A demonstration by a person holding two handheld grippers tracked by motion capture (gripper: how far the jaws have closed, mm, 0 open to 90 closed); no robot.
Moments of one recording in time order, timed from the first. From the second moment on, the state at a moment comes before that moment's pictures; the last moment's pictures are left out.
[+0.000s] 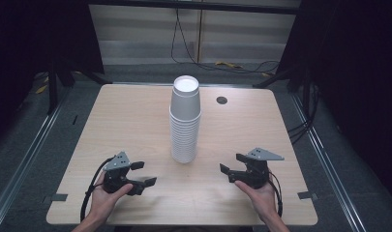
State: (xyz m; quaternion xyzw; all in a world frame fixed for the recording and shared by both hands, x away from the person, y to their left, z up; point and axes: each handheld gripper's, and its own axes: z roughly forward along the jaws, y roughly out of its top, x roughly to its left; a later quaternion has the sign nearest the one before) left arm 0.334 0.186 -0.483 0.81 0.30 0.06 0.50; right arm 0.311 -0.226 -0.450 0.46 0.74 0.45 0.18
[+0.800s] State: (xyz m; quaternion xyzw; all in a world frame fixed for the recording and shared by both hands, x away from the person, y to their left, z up) left arm 0.338 0.180 -0.486 0.81 0.30 0.06 0.49; right arm 0.325 -0.223 -0.410 0.41 0.74 0.50 0.16
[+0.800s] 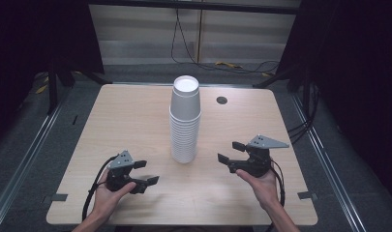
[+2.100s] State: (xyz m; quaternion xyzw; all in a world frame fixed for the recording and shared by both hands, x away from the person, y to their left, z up) left arm 0.329 0.178 -0.488 0.82 0.29 0.06 0.49; right arm 0.365 -0.170 -0.334 0.33 0.76 0.54 0.14
